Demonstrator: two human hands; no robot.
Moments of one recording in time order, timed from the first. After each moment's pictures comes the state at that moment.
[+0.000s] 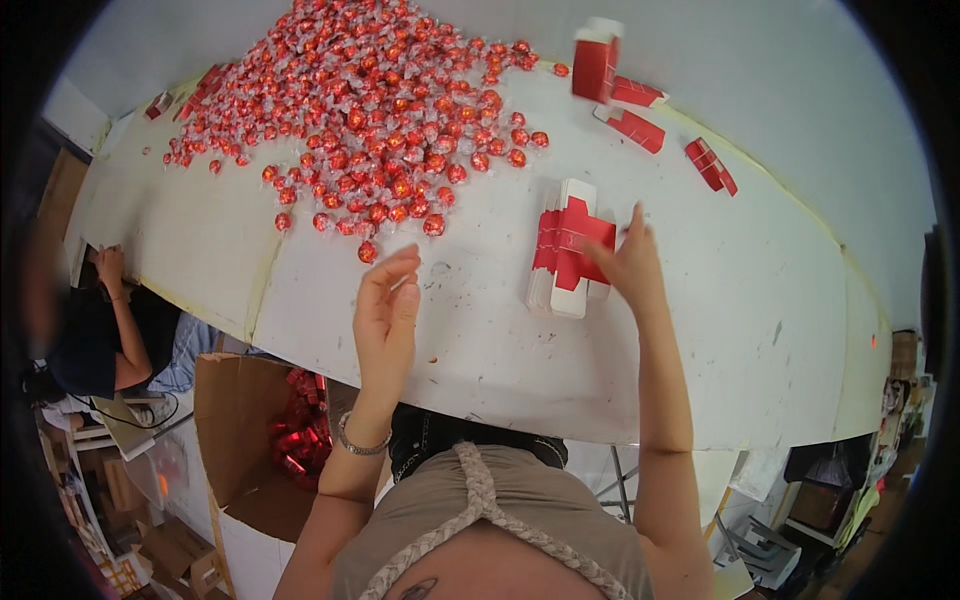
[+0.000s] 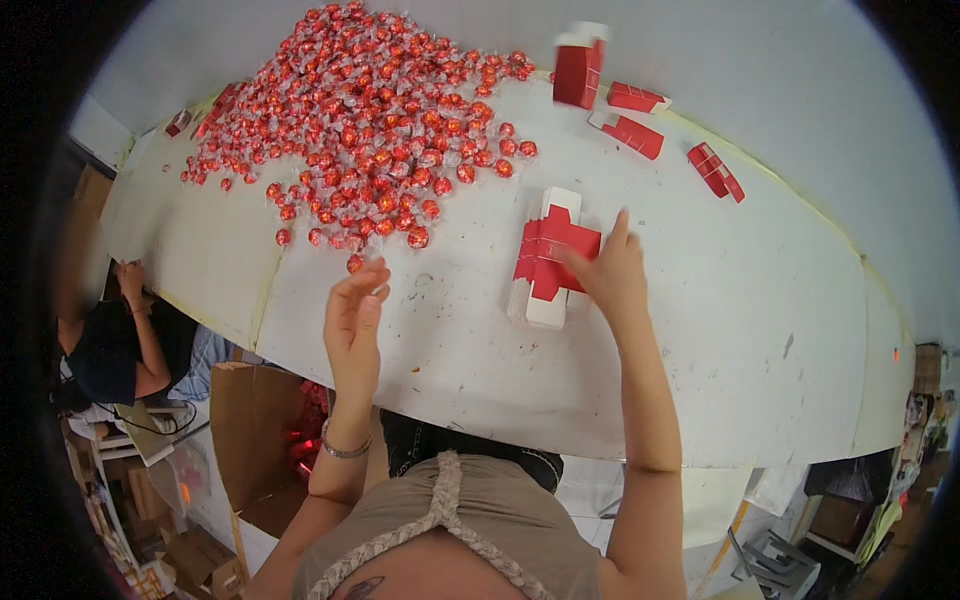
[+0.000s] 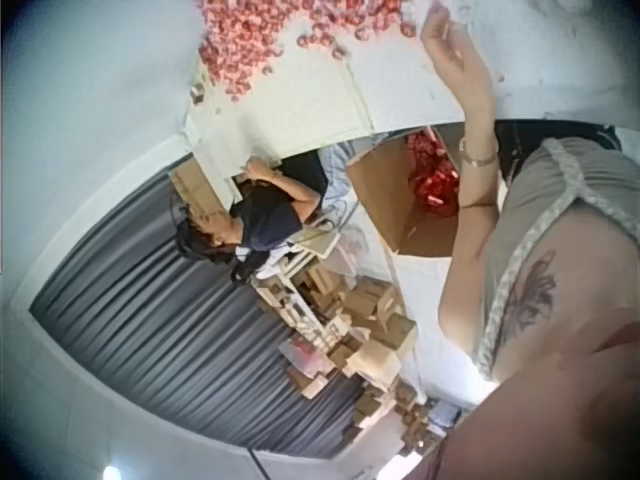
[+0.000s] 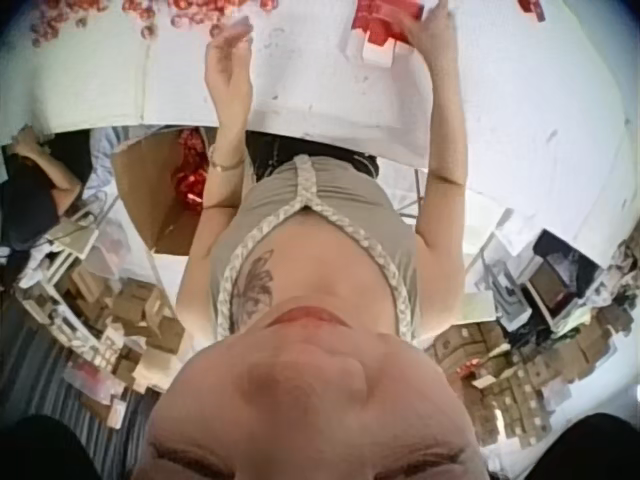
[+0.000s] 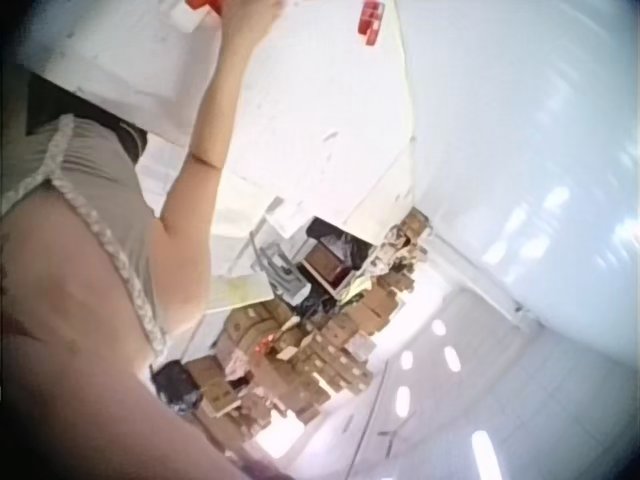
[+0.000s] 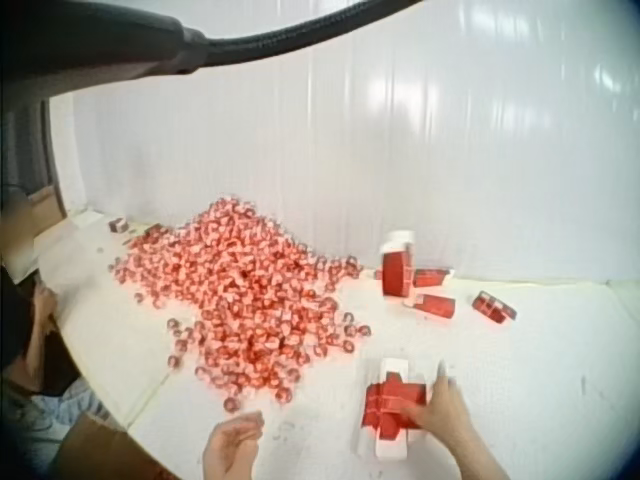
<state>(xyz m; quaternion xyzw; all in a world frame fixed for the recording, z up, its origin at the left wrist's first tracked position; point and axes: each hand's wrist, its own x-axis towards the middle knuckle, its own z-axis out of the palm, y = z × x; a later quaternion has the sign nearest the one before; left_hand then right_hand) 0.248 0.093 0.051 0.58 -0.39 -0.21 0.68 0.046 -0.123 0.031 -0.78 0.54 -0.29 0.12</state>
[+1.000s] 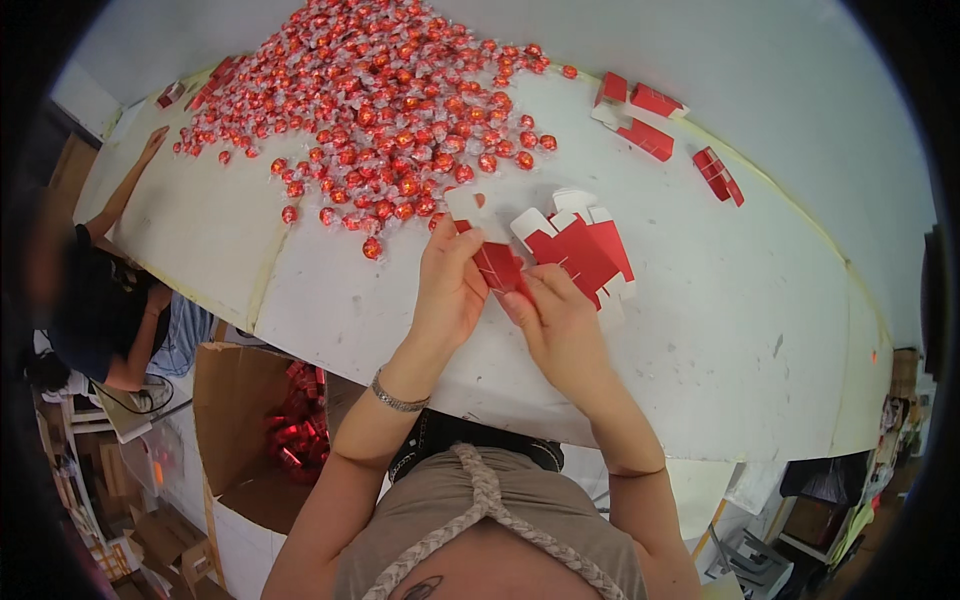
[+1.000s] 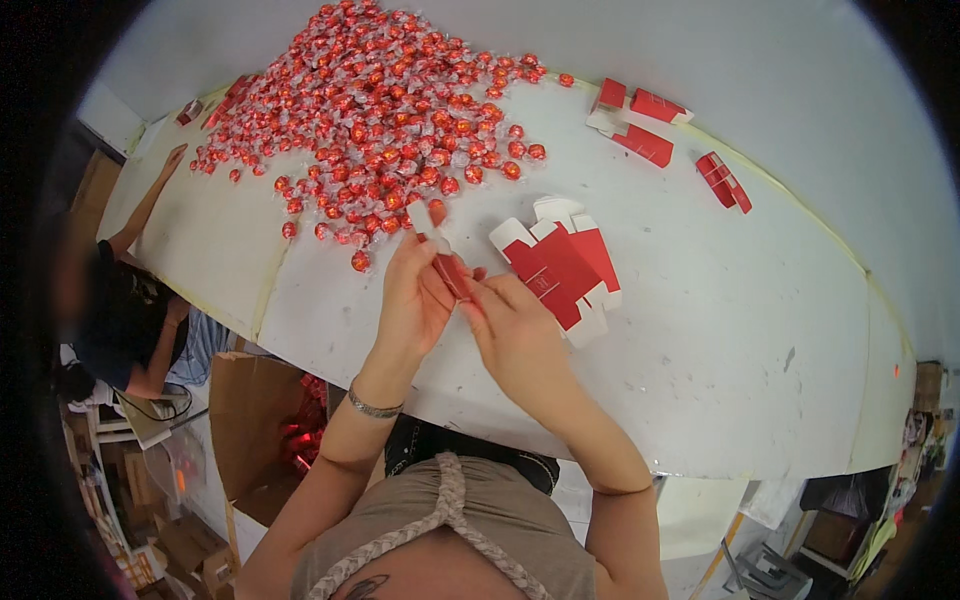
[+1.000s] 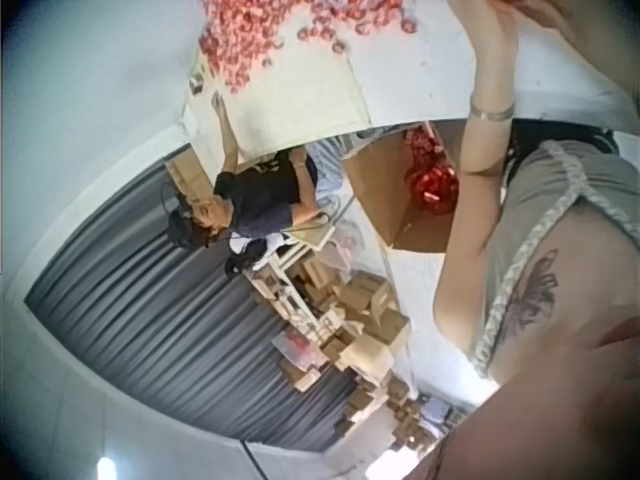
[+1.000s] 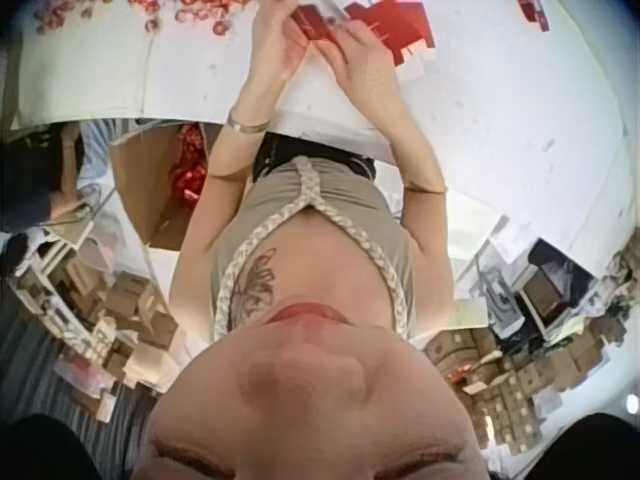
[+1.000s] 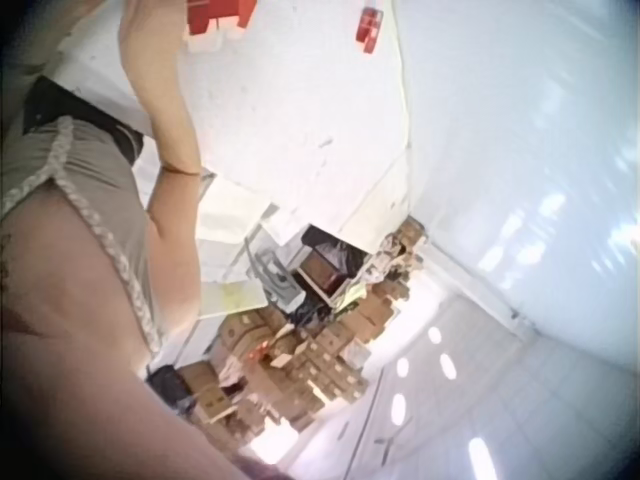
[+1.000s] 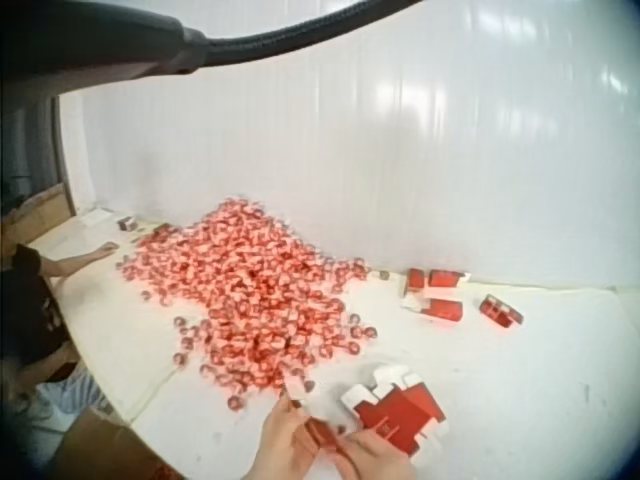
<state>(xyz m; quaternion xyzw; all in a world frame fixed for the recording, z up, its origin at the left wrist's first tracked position) 0.222 0.026 0.077 0.32 -0.16 -0.52 0.78 0.087 -0.010 0.094 -0.85 0.25 -0.35 0.30</state>
